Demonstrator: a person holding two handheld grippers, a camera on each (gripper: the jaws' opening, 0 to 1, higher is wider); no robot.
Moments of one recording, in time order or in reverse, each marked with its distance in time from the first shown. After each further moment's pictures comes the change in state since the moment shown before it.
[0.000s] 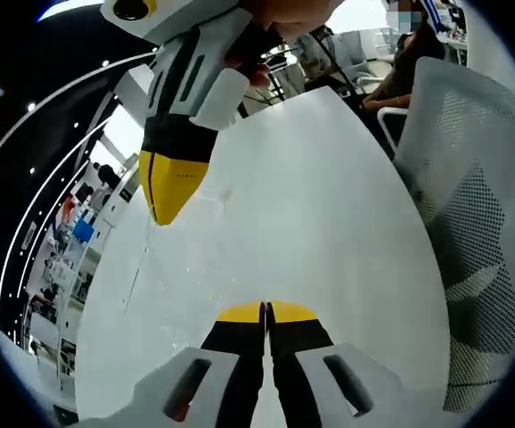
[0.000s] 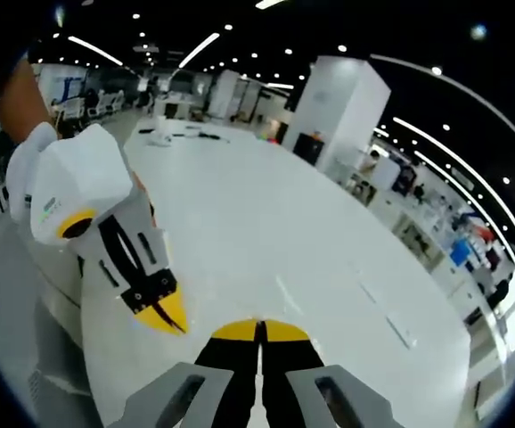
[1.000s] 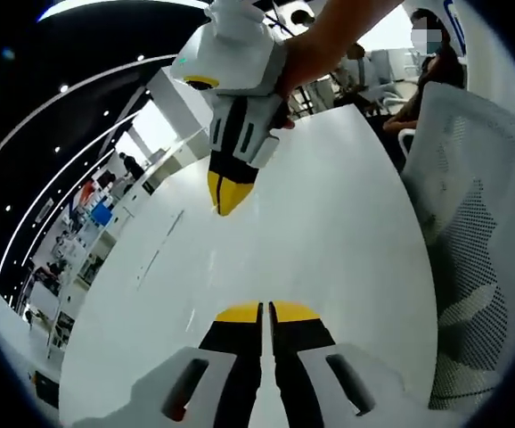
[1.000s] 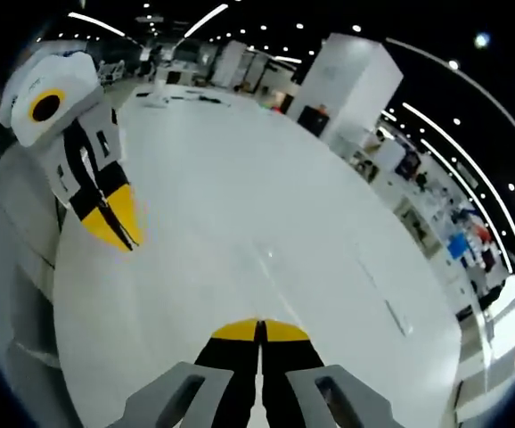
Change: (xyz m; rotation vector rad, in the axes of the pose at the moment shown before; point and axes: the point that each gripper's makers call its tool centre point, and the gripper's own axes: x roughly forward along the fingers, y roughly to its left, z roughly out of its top) left arm -0.044 0.006 -0.028 -0.136 -0.055 0.094; right arm 0.032 -0.017 -0.043 -0.058 0.167 -0.021
